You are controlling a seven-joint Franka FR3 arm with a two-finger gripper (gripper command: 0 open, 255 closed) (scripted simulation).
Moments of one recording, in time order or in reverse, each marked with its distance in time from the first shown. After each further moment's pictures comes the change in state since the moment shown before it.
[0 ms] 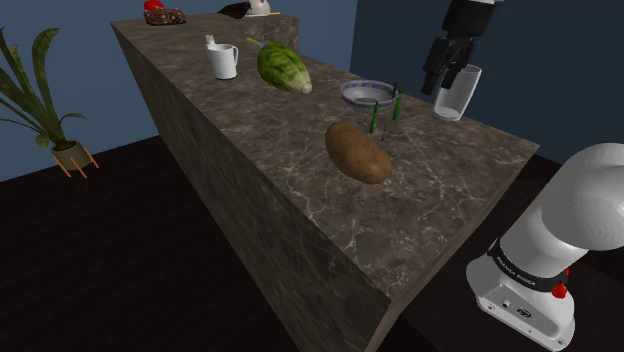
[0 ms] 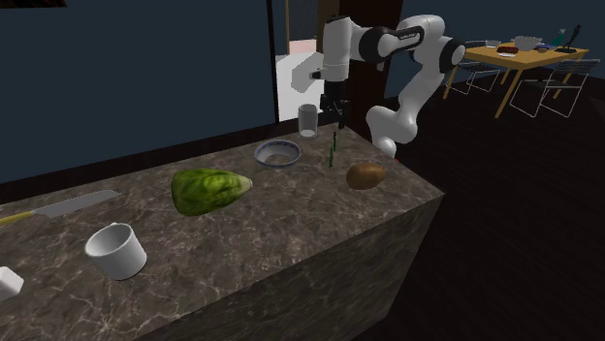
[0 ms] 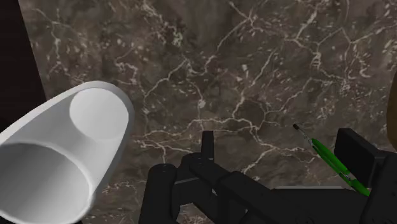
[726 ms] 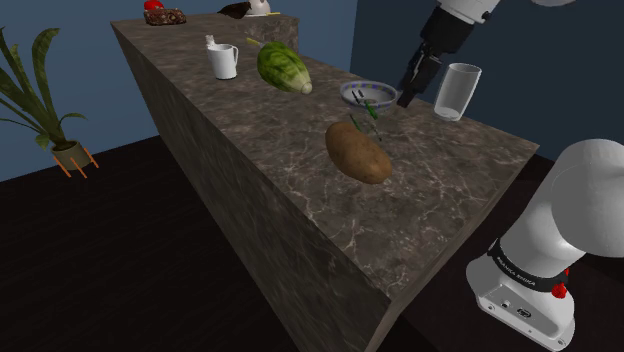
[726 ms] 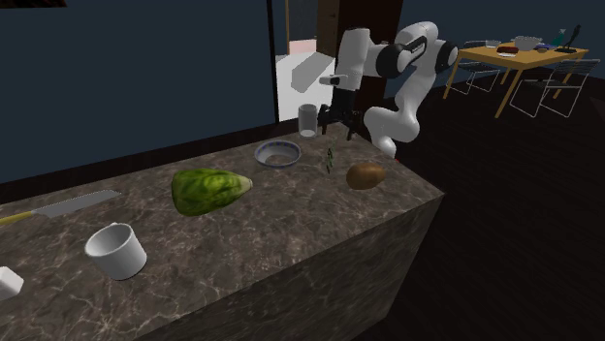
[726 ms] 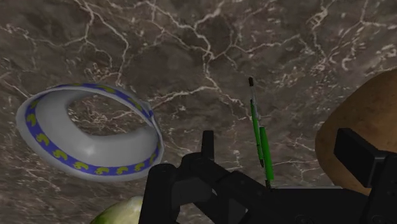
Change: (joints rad) arm 0.216 -0.100 -0.021 -0.172 0.018 0.361 -0.392
